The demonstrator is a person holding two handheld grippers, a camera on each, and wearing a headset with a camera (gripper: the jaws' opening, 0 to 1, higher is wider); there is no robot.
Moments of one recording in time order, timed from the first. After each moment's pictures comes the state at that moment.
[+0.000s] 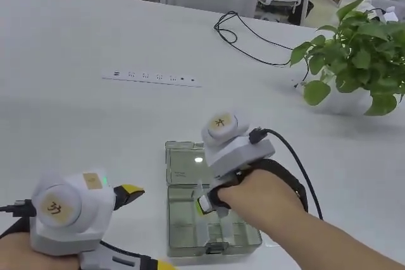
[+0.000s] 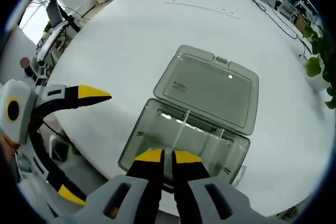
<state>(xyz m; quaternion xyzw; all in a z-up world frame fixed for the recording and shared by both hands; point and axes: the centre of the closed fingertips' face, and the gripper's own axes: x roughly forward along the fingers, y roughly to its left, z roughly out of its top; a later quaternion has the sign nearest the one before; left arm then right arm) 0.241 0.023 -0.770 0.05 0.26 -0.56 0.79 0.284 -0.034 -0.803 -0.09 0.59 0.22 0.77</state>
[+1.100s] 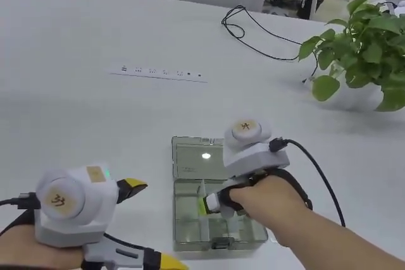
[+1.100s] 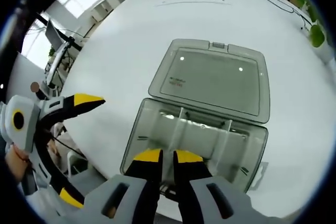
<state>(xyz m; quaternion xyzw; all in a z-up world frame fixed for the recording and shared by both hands) 0.243 0.027 -0.769 0.05 0.26 -0.55 0.79 0.283 -0.032 -0.821 0.03 0.58 0.24 0.78</state>
